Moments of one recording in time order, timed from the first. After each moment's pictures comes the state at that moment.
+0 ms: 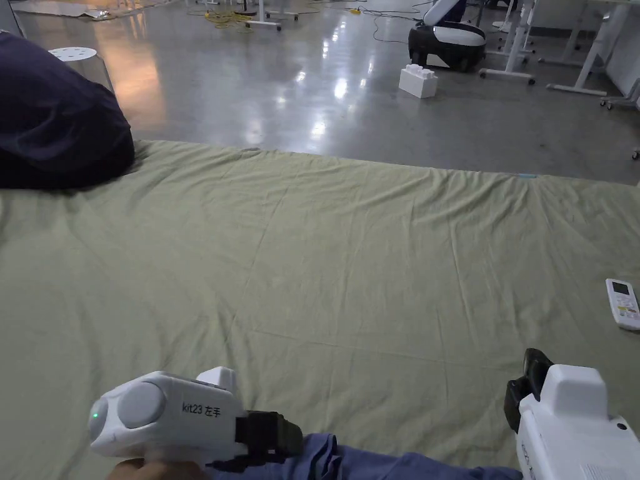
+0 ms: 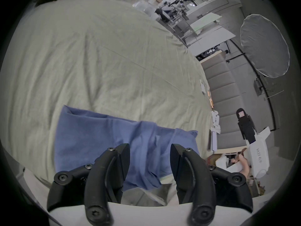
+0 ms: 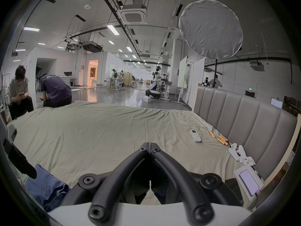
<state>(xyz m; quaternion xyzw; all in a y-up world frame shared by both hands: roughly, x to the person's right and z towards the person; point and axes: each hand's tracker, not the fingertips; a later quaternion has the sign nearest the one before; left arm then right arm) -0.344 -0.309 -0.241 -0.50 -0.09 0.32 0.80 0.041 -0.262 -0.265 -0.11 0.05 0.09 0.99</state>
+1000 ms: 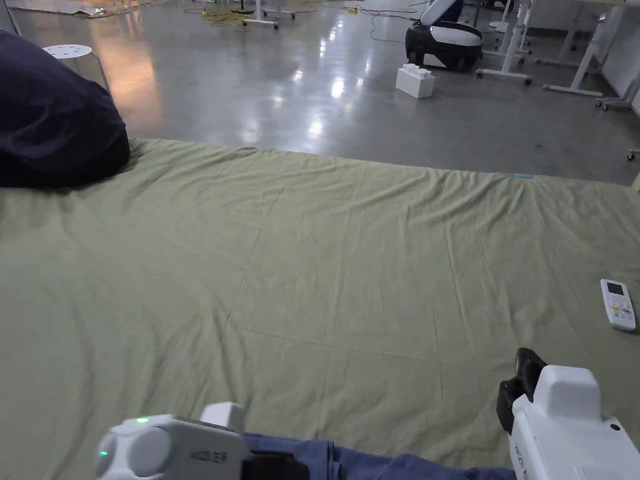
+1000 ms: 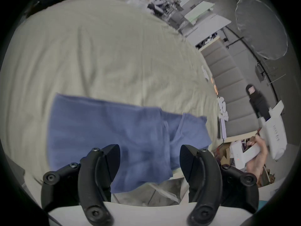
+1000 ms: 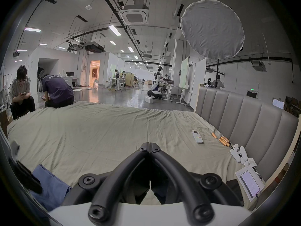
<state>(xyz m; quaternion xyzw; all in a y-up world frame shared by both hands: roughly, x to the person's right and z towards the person) -0.333 -0.328 -0.224 -0.51 -0.11 0.27 0.81 0.040 -0.258 -0.264 -0.10 0.06 0.09 0.99</state>
